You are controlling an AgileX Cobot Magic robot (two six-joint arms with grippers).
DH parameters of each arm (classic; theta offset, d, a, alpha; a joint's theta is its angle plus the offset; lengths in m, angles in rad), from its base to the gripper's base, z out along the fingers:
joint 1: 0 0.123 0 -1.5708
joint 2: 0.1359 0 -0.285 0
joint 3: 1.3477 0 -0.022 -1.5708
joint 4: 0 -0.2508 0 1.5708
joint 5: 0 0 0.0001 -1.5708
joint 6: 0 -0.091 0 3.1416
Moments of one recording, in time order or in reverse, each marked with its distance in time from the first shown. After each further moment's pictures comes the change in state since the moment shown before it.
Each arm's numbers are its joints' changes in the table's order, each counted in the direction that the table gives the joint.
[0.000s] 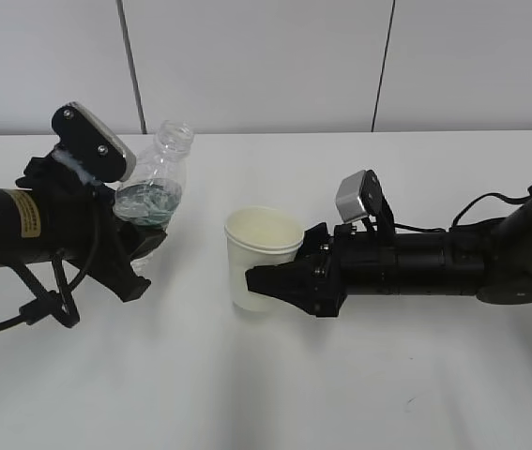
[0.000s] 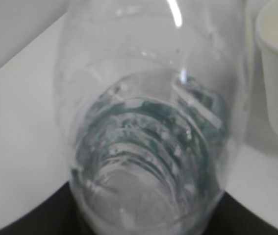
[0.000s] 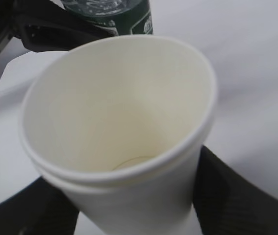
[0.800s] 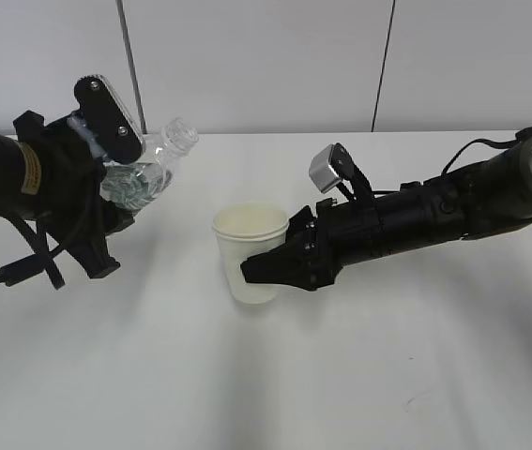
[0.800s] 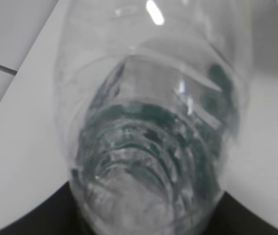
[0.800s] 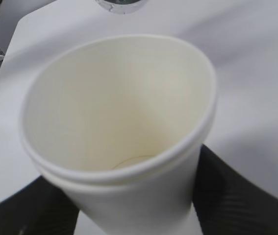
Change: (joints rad) left arm -0.026 -0.033 -0.185 -0.212 0.441 -0.006; right arm 0.000 0.000 -0.230 0.349 0.098 -0.366
